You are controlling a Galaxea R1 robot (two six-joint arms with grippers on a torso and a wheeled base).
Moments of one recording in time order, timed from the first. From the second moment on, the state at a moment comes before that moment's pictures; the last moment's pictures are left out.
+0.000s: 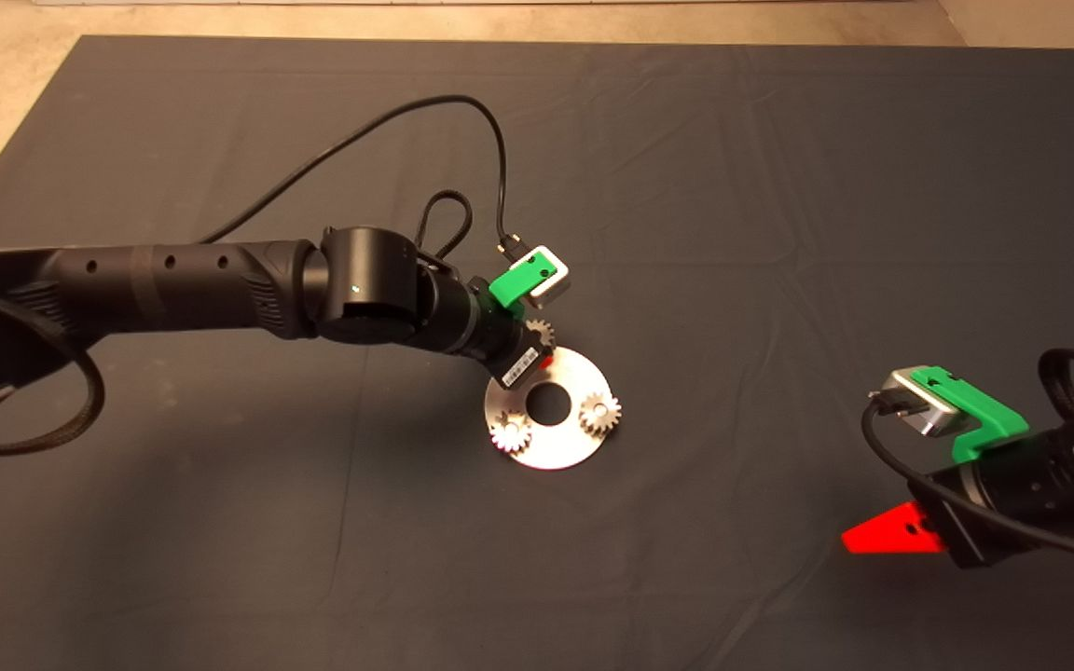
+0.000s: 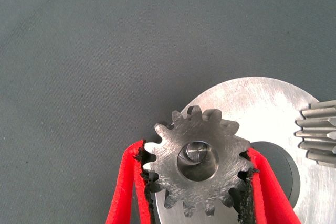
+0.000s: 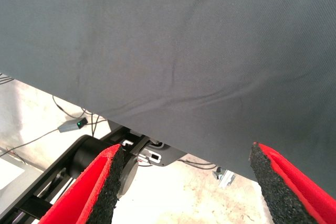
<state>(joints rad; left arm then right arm) -0.24 2.57 -1.06 0.77 0.98 -0.69 0.41 2.01 -0.39 -0.19 -1.29 1.40</state>
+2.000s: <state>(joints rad) -0.22 2.59 -1.04 0.81 1.07 -0.58 0.41 2.00 -0.39 -0.19 -1.25 1.40</state>
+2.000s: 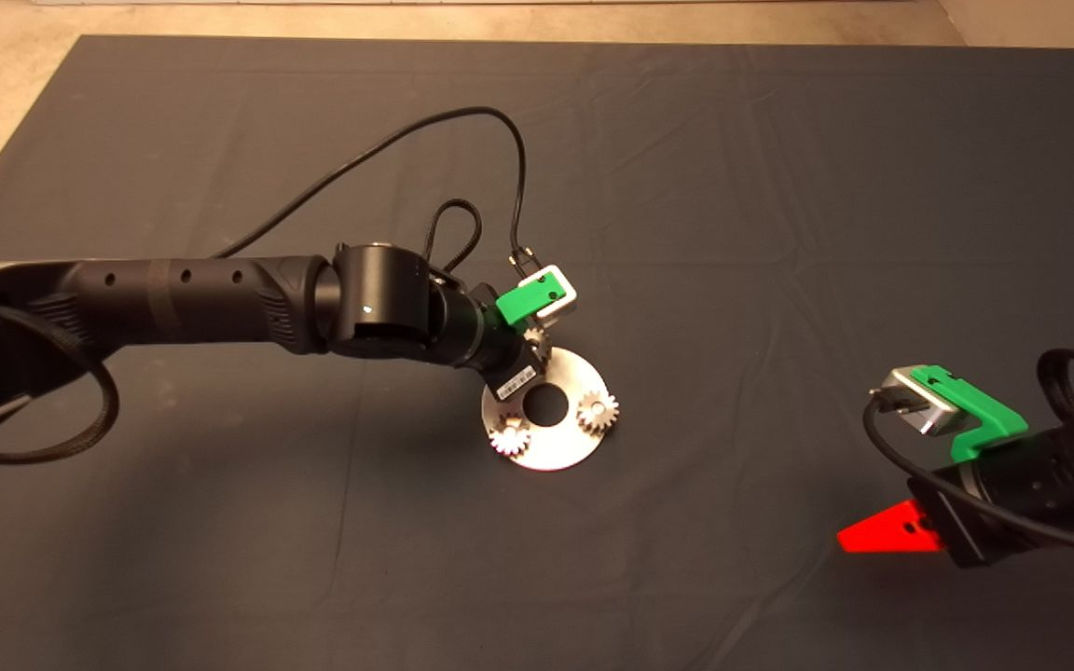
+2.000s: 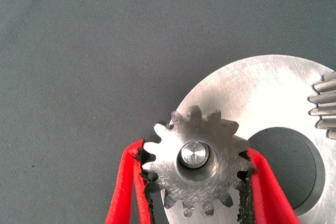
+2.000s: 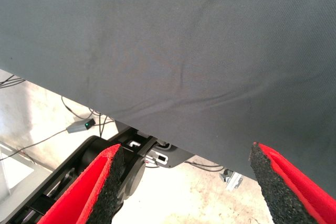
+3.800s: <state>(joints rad) -0.23 2.44 -0.94 0.71 1.13 -0.70 0.42 2.00 -0.39 -0.19 -1.25 1.40</state>
